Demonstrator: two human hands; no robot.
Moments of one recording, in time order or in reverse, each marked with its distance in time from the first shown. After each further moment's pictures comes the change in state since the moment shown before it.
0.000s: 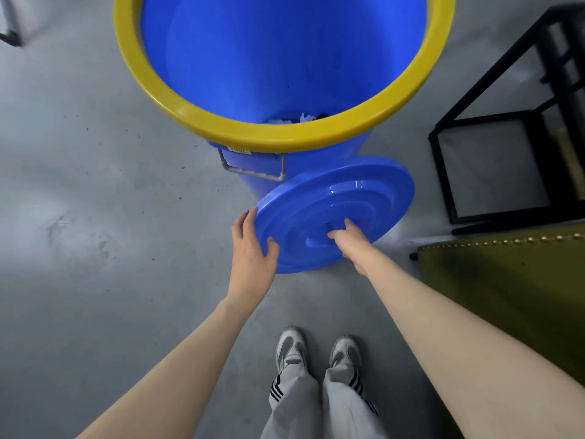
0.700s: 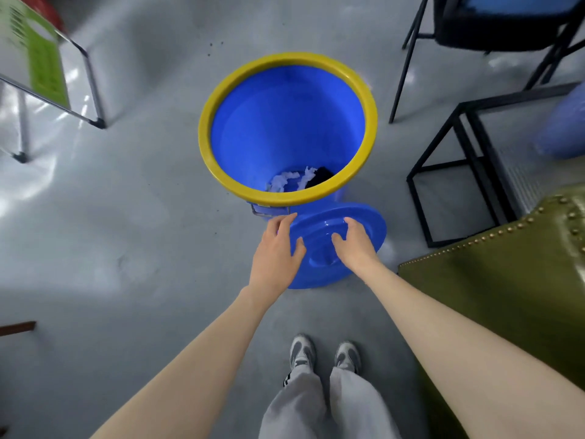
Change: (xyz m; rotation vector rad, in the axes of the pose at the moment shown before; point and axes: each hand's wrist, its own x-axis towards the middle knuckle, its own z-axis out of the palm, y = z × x) left_hand -0.079 0.208 -0.107 0.295 -0.055 0.286; right_hand -0.216 -0.103 -0.073 -0.285 0.194 -0.306
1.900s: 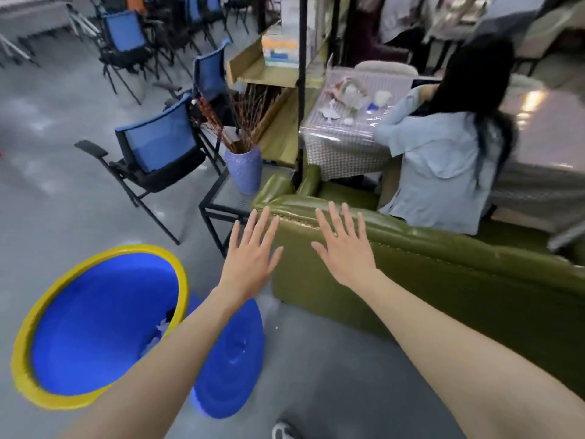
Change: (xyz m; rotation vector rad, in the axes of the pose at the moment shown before) left_hand -0.047 0.233 -0.087 0.492 -0.166 1.418; right_hand -0.357 0.010 -0.136 -0.636 0.896 0.420
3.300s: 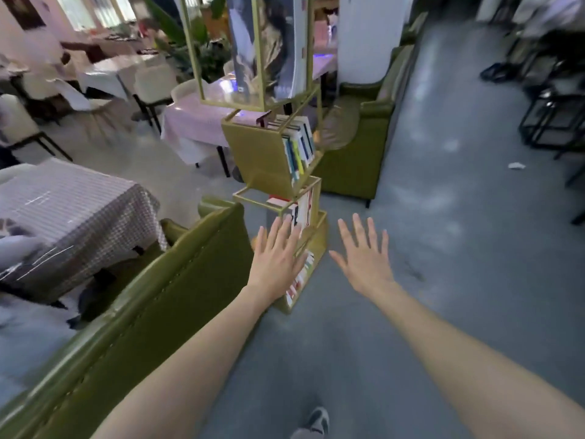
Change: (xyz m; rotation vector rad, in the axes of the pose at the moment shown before) left_hand -0.105 0.869 -0.068 -0.266 0.047 1.468; right_hand -0.710 0.447 -0.041 -0.010 0.057 1.627
